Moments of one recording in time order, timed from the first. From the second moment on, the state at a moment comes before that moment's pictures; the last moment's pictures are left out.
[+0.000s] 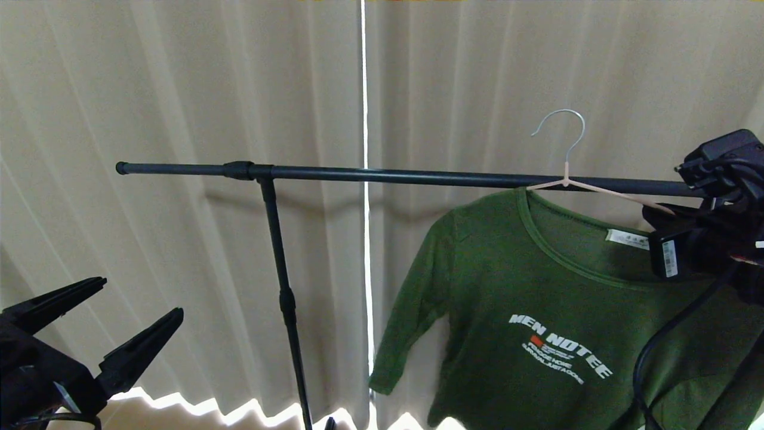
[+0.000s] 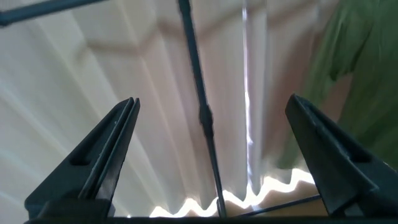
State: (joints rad) left arm -0.18 0.99 -0.20 -0.70 -0.08 0.19; right arm 0.35 1.31 -0.67 -0.46 -0.45 -0.31
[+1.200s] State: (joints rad) left arm -0.18 0.98 -0.19 -0.70 -0.08 0.19; right arm 0.35 1.43 -0.68 -0.46 -0.61 -0.45
